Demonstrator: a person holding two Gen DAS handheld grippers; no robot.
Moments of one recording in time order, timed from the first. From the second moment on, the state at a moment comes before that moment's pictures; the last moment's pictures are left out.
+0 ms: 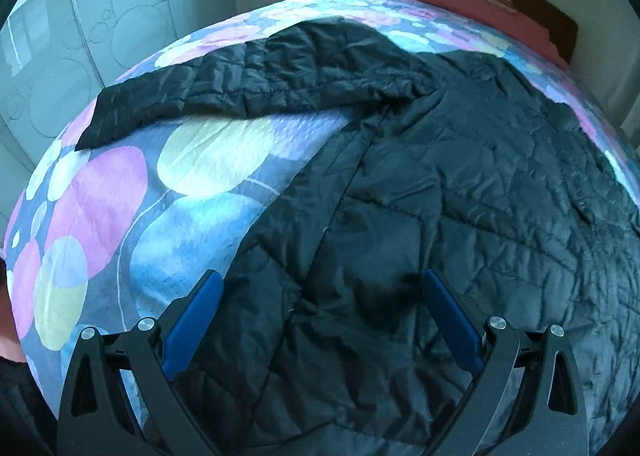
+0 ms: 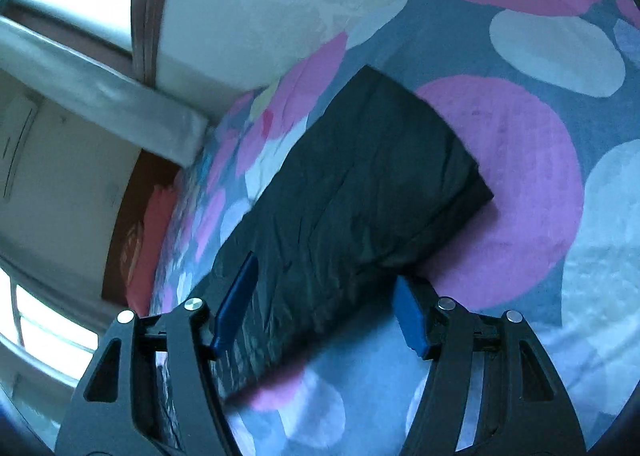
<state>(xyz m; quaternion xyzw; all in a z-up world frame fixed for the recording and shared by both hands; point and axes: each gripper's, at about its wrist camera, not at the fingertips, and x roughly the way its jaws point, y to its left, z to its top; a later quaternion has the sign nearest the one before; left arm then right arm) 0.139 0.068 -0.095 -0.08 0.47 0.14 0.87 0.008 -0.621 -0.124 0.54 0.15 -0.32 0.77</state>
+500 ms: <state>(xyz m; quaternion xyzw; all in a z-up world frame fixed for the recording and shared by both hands) 0.137 0.069 -0.101 -0.08 0.47 0.13 0.87 0.099 -0.506 -0.017 0.30 0.19 -0.25 0.90</state>
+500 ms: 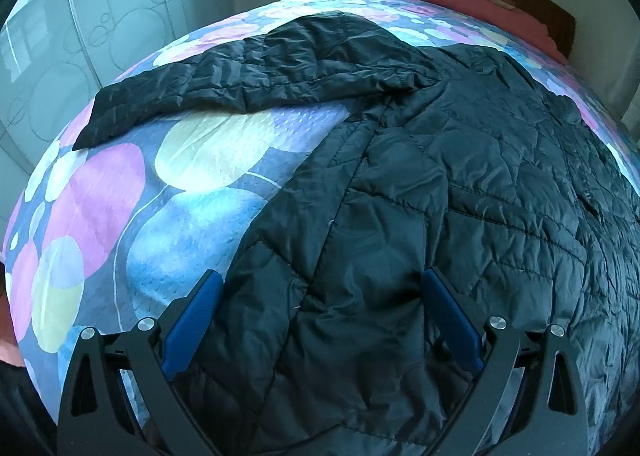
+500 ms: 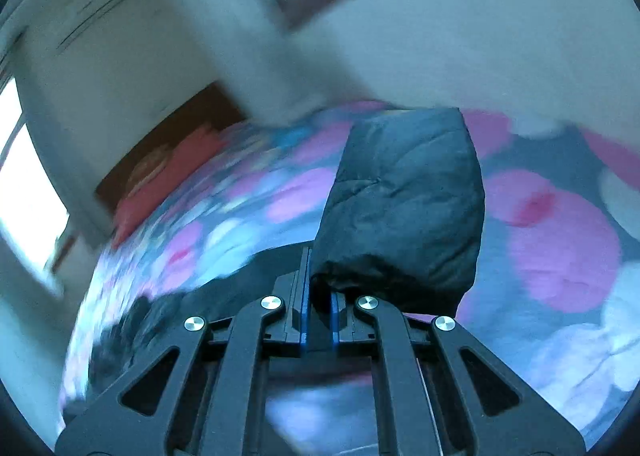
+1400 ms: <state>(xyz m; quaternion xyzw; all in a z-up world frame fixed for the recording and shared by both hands) 0.137 0.093 -0.115 -0.12 0.47 0.12 0.87 0.291 -0.150 -0.091 0.03 0.42 0.06 0.90</state>
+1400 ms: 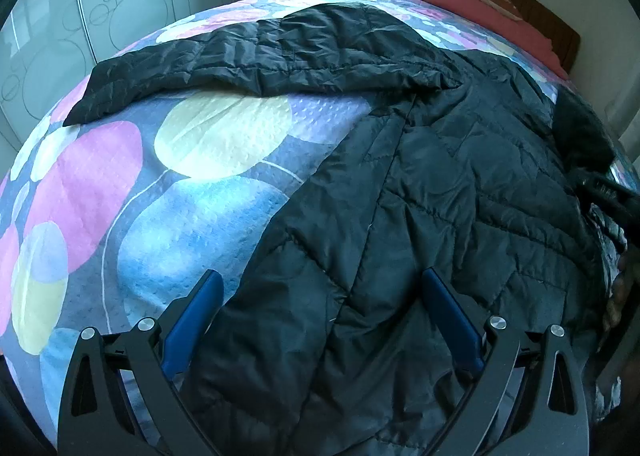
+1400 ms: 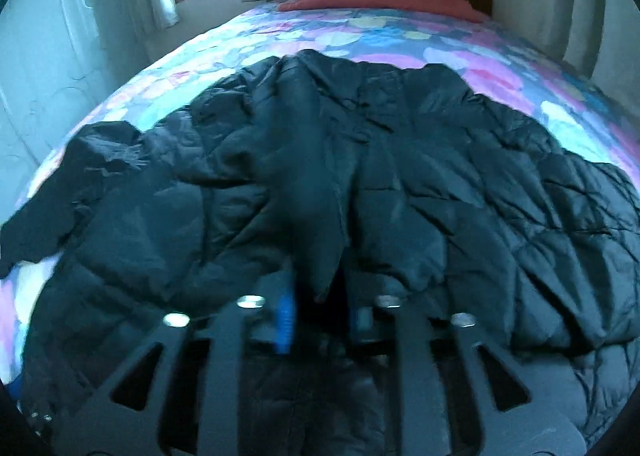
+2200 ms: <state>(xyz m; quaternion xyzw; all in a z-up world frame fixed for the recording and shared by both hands) 0.138 0.089 -0.118 -0.10 0.47 0.13 0.87 0.281 -0.310 -0.041 0.17 0.36 -0.01 0.92</state>
